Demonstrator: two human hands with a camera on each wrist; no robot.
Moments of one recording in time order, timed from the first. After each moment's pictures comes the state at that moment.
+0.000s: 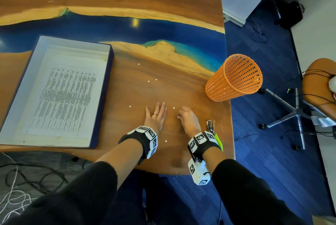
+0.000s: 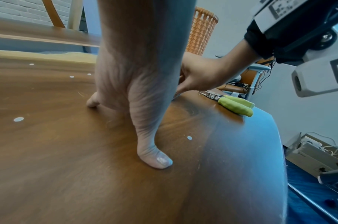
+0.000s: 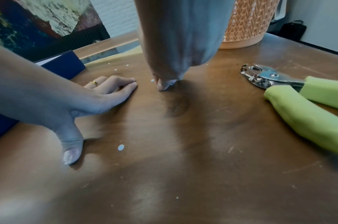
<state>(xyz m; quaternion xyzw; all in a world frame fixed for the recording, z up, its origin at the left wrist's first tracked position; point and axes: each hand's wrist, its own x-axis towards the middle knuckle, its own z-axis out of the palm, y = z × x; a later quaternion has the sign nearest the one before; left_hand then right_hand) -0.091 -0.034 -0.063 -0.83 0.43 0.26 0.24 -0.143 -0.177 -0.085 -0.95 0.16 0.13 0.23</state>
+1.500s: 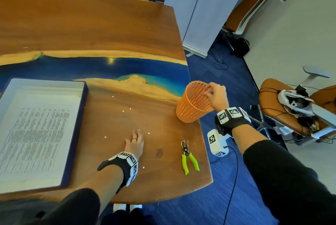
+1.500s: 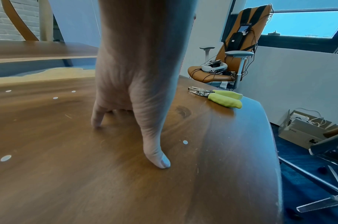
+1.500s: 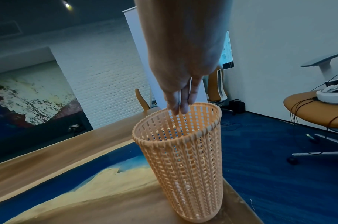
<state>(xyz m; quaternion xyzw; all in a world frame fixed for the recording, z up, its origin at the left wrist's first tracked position) -0.095 -0.048 -0.053 -0.83 0.44 0.22 0.25 -0.123 -0.356 0.077 -0.91 0.32 -0.11 0.22</state>
